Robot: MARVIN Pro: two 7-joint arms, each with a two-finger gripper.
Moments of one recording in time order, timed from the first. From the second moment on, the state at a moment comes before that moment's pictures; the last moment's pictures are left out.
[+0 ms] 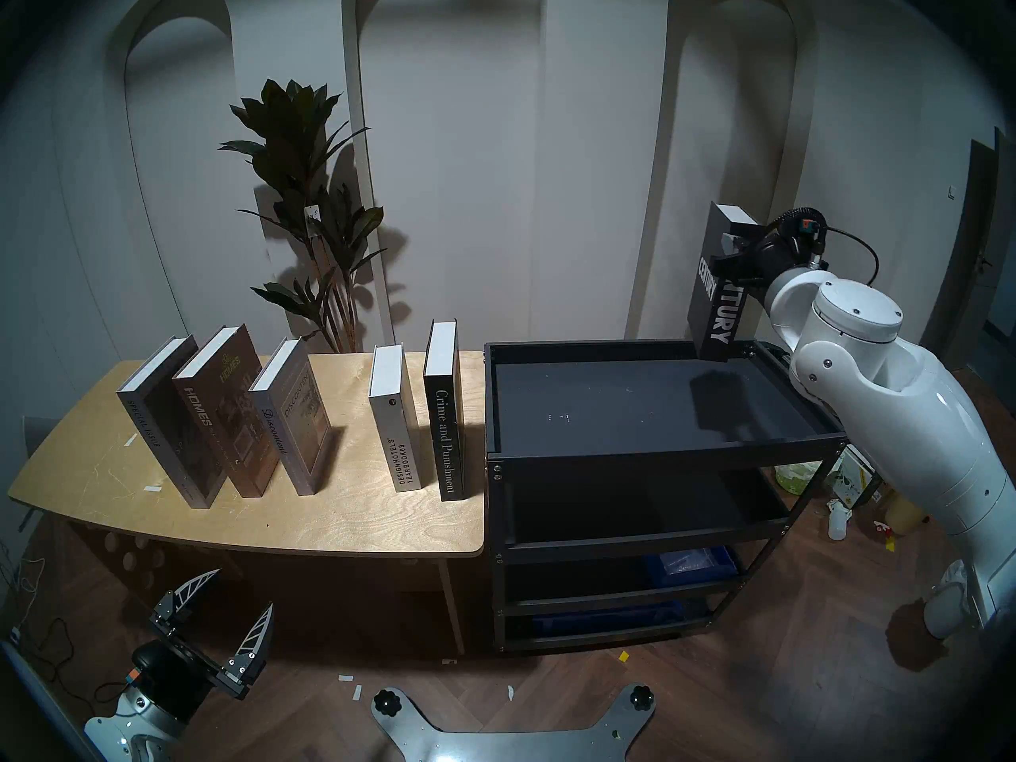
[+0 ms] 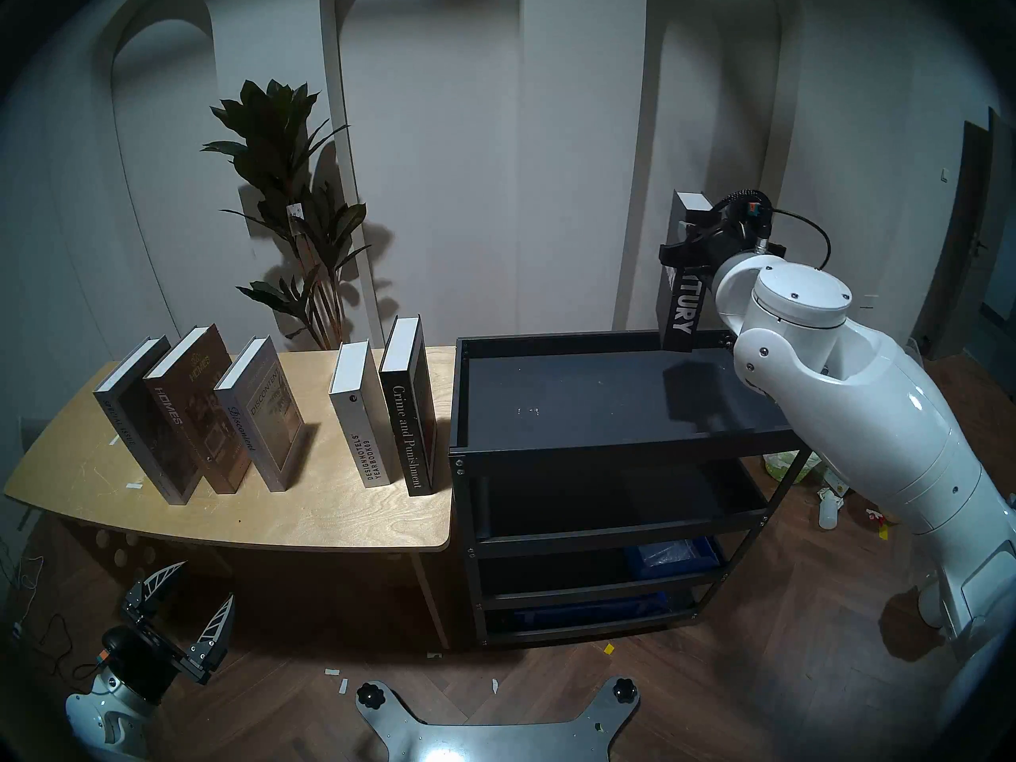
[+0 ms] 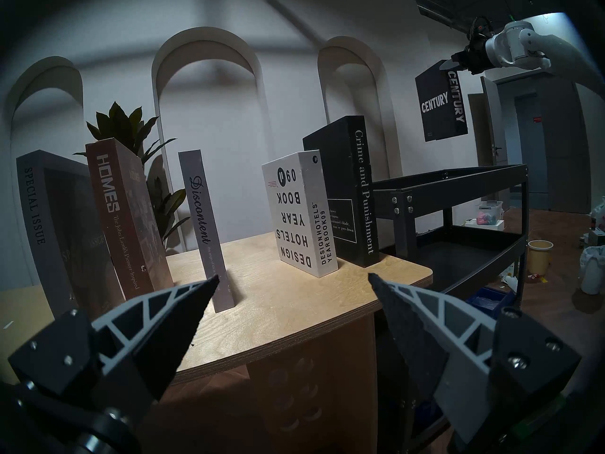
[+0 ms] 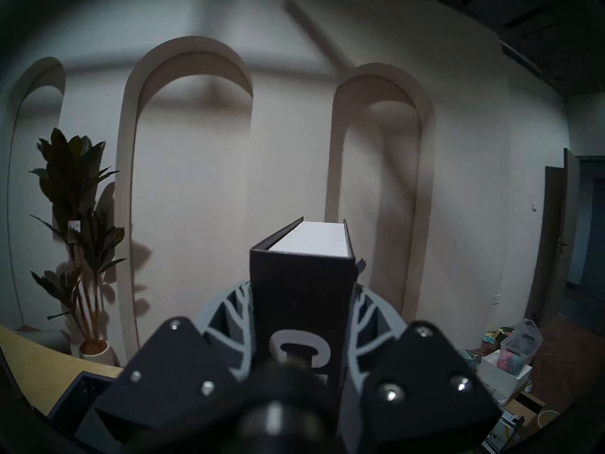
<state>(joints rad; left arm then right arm) 2.39 -1.37 -2.16 -1.75 -0.53 -0.58 -0.90 -1.07 -0.56 1.13 -1.98 1.03 0.25 -0.71</state>
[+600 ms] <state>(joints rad) 2.40 -1.37 -2.16 -1.76 -0.53 -0.57 -0.88 -1.17 -0.48 1.19 -1.91 1.05 0.15 -0.50</state>
